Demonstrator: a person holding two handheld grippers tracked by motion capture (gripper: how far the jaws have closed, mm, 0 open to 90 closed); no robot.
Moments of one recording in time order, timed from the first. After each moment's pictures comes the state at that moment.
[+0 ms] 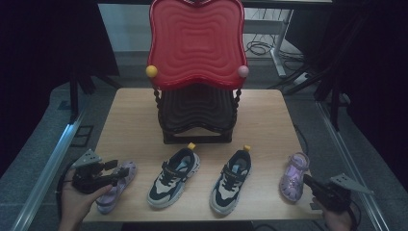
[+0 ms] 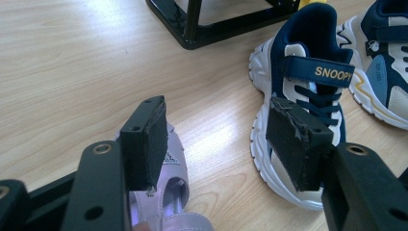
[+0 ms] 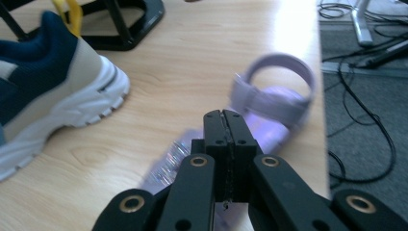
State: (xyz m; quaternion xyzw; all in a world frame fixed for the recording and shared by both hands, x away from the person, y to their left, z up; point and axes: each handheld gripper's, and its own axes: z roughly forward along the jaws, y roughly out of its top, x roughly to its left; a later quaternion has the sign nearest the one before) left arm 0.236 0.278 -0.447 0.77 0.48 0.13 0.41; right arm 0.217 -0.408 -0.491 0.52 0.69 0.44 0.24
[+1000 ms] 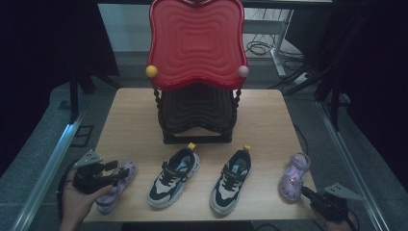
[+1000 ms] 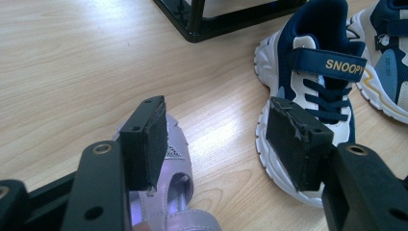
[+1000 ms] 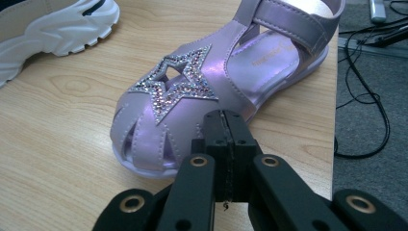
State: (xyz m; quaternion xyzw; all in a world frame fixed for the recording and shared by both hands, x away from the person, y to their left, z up) left arm 0.238 0.279 -0.454 0.77 0.48 0.13 0.41; right arm 0.206 -0.414 -0.523 0.51 0.74 0.39 0.22
